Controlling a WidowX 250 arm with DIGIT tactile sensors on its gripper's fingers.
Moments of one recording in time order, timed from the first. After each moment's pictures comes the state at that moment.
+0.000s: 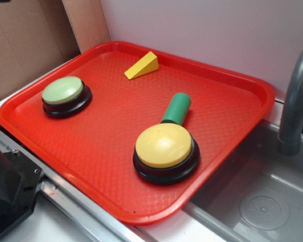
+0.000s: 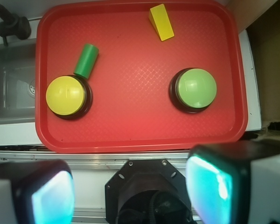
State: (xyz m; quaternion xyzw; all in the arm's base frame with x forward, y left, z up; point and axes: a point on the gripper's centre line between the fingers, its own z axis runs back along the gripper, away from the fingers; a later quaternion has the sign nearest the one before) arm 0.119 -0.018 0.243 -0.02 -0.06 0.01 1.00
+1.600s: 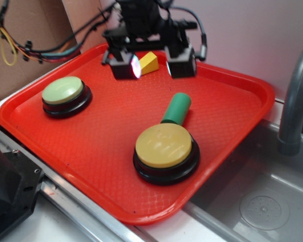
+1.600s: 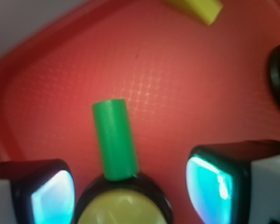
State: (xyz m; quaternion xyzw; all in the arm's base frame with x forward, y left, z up) arm 0.258 -0.092 0.082 -0.01 -0.06 0.28 0.96
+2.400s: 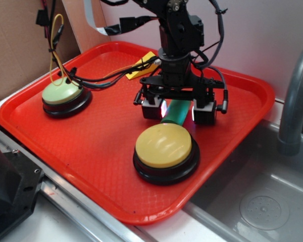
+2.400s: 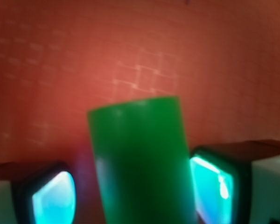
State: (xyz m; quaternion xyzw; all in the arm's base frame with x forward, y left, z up) arm 0.283 -0.096 0.018 0.01 -0.03 0.27 0.96
